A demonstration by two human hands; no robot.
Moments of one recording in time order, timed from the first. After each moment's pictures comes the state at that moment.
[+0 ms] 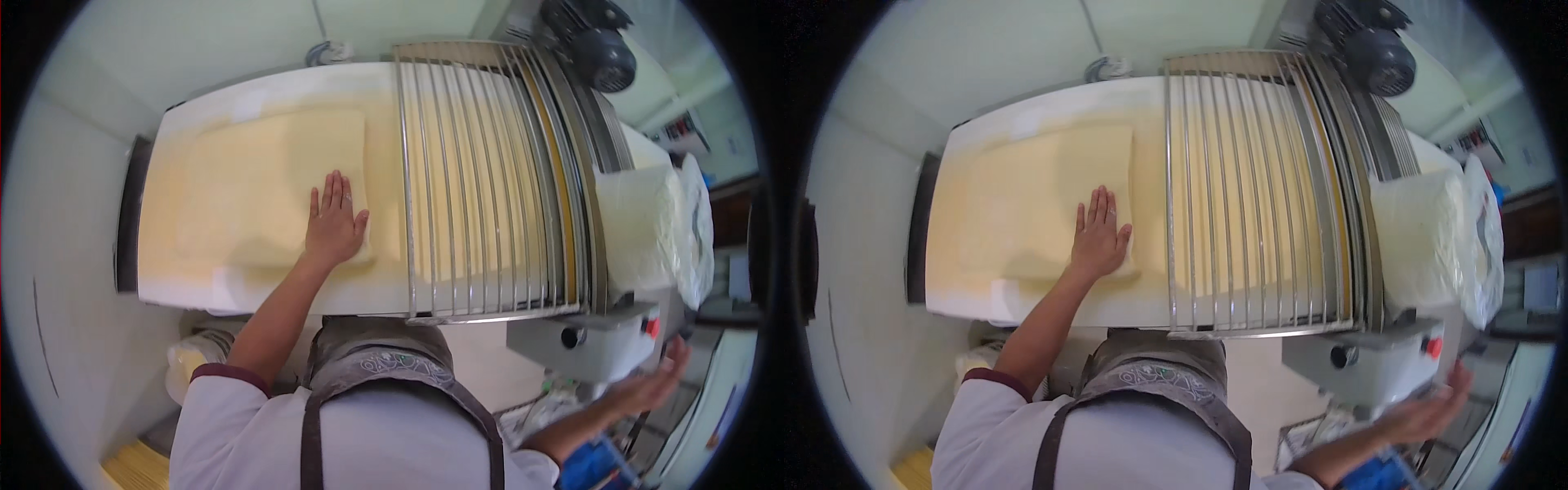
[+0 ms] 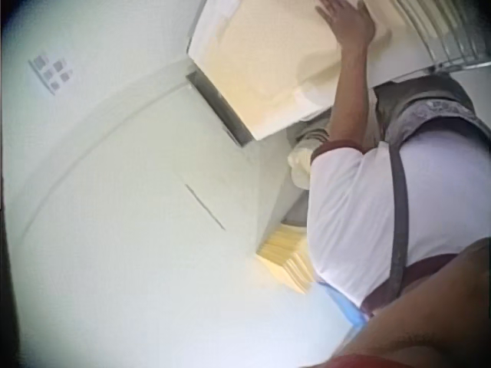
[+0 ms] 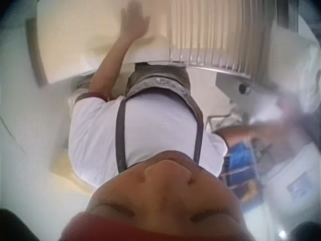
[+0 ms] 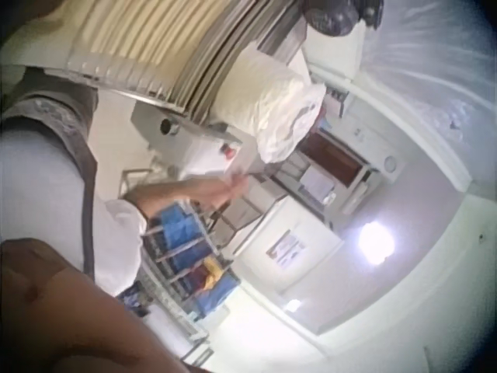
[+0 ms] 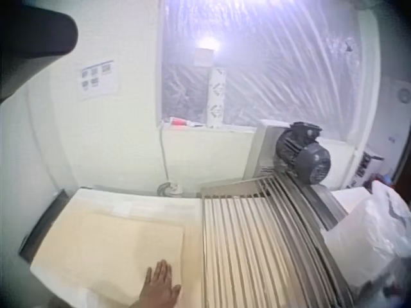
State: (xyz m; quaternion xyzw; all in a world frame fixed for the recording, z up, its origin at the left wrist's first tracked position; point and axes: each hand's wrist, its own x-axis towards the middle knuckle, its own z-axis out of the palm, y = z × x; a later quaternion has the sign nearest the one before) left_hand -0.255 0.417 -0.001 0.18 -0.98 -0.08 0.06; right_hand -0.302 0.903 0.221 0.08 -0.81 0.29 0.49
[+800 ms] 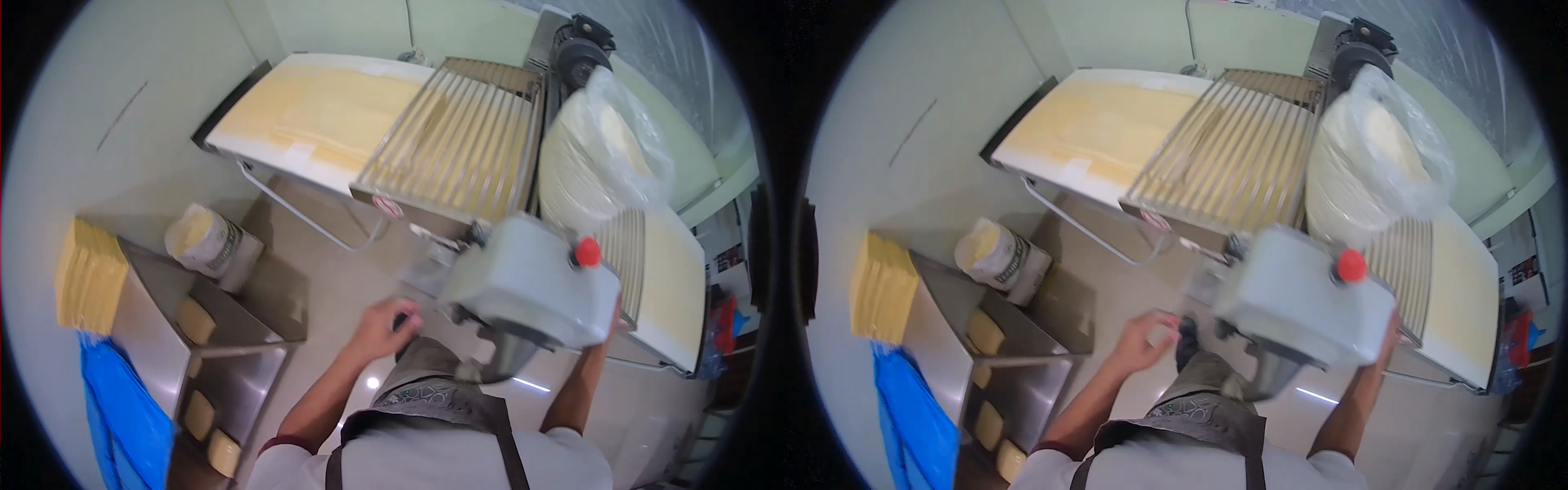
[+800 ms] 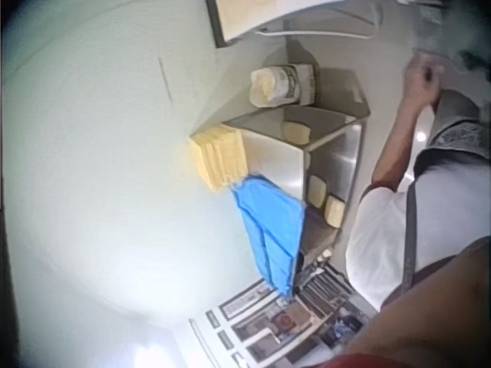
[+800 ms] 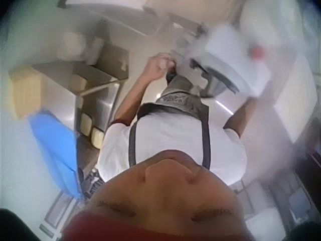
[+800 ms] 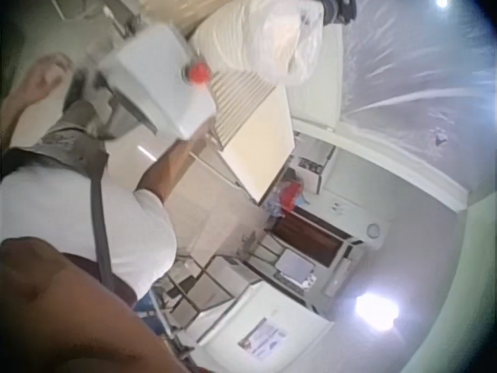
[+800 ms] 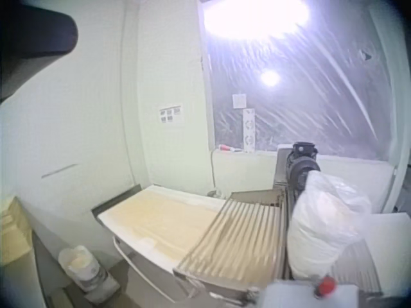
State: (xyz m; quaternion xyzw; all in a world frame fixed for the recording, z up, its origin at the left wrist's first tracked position) left_hand -0.115 0.923 0.027 0.24 -0.80 -0.49 0.23; right_hand -0.528 1.155 0.034 0.32 -0.74 0.59 -0.06
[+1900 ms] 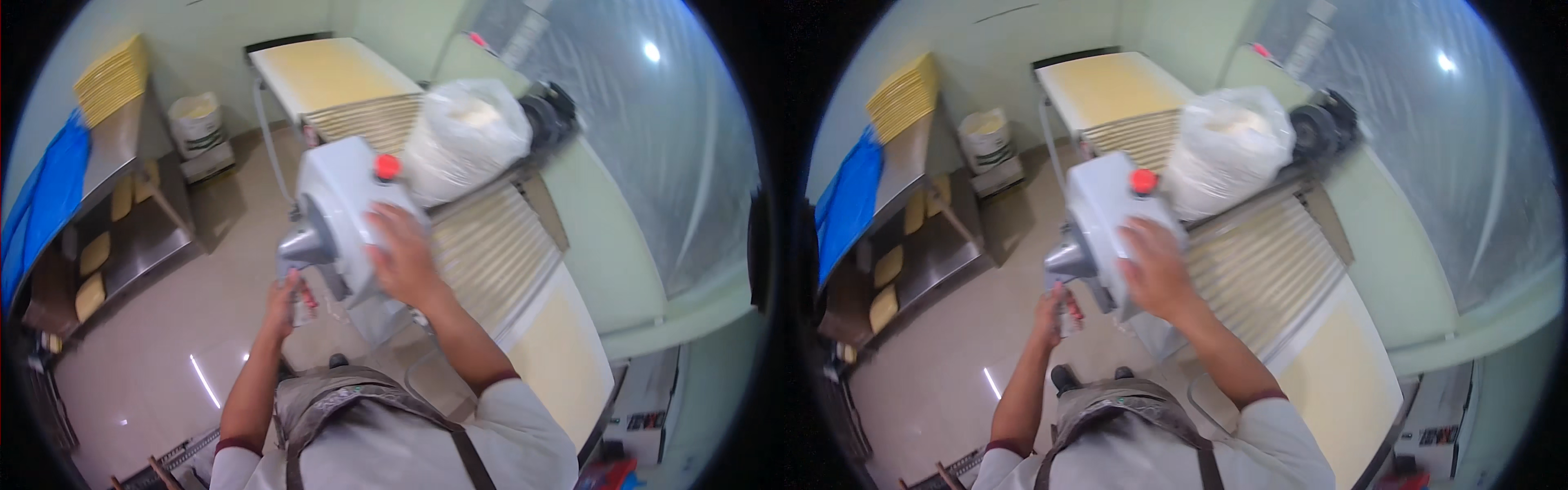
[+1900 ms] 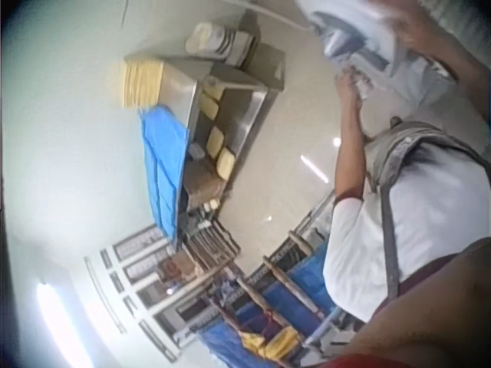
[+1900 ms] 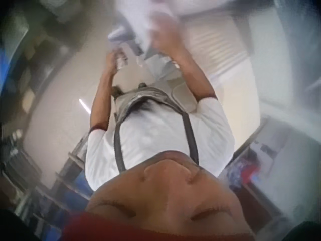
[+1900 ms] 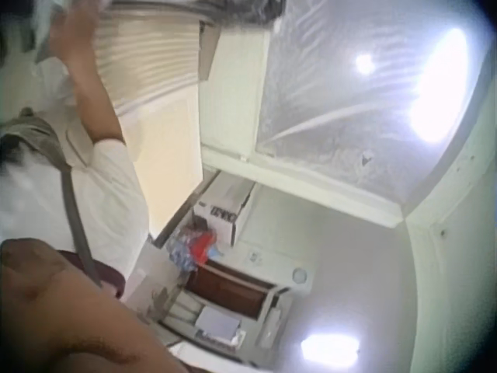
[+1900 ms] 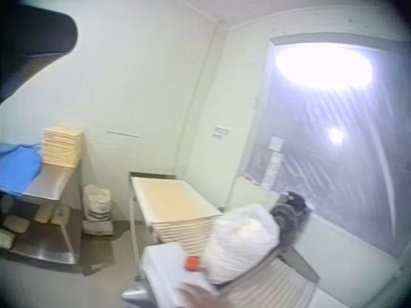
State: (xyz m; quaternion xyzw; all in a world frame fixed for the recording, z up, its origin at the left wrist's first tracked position) left_hand -0.288 1.196 0.000 0.44 -0.25 -0.66 0.55; right_hand -0.514 1.138 0.165 0.88 -0.35 0.33 -0.03
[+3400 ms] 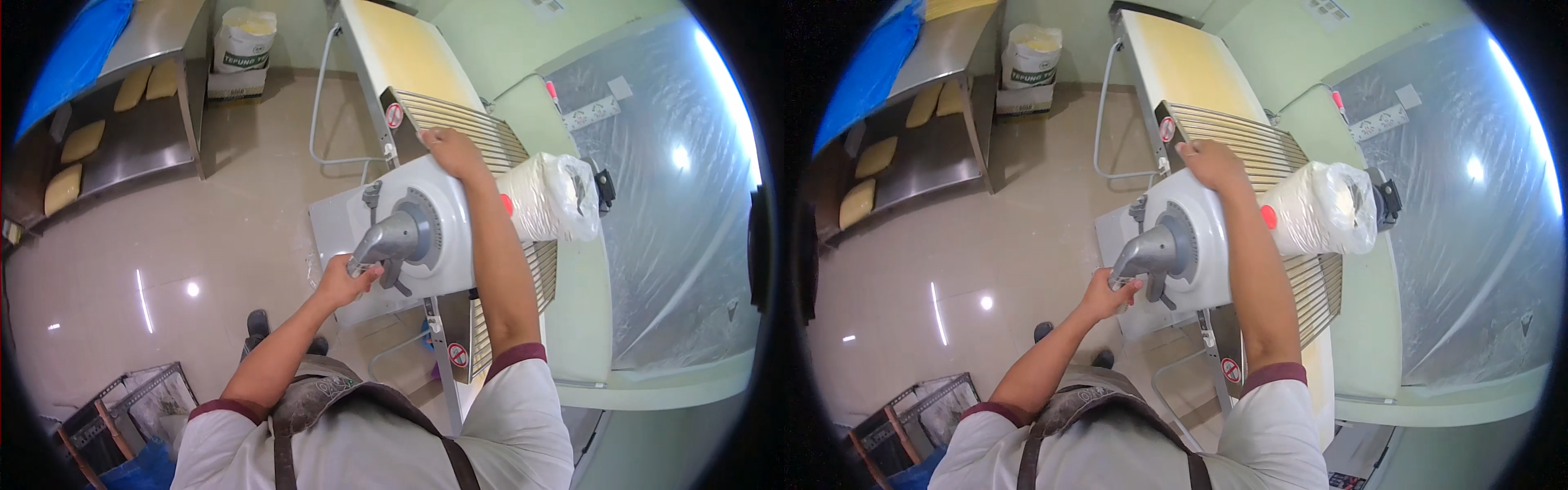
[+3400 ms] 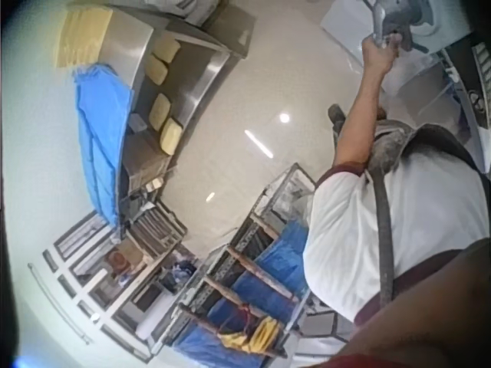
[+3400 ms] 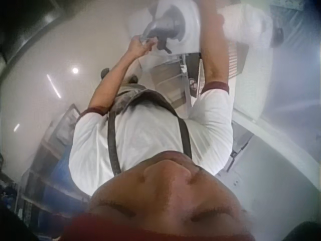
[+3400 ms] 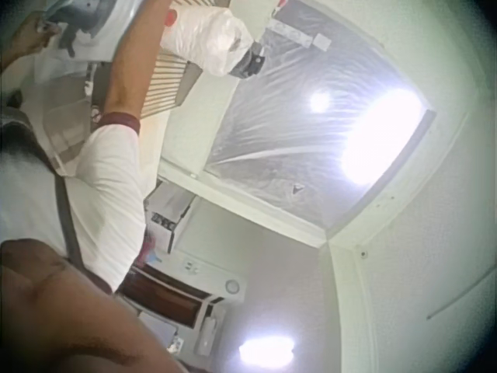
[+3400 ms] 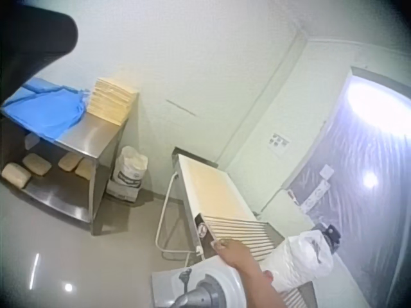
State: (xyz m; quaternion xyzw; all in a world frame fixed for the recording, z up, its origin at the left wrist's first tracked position) left_hand -0.270 1.185 0.001 0.47 -0.43 -0.59 0.50; right_hand -0.366 0.955 0.203 0.82 -0.56 -0.02 -0.06
